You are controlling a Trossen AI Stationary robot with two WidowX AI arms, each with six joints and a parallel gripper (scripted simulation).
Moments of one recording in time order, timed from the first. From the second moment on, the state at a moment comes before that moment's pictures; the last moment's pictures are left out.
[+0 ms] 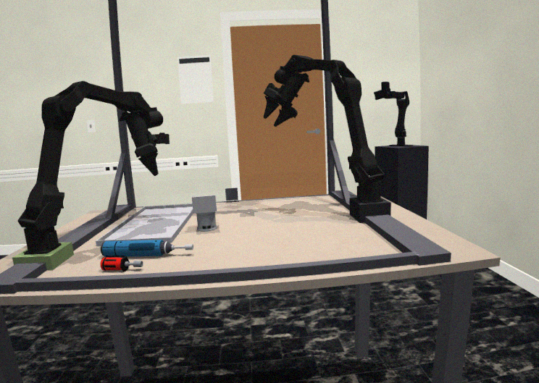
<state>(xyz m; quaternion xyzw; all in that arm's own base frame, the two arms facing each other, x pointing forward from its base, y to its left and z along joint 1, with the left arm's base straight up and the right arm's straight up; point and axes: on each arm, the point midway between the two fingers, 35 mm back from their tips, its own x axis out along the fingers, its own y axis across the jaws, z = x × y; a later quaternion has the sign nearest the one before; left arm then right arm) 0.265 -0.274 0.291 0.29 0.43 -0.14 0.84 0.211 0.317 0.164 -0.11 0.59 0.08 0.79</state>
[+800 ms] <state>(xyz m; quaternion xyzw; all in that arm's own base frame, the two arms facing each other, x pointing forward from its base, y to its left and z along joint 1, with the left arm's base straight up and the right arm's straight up) 0.266 -0.273 0.289 0.29 0.43 -0.15 0.84 0.210 0.314 0.163 -0.11 0.59 0.08 0.79</state>
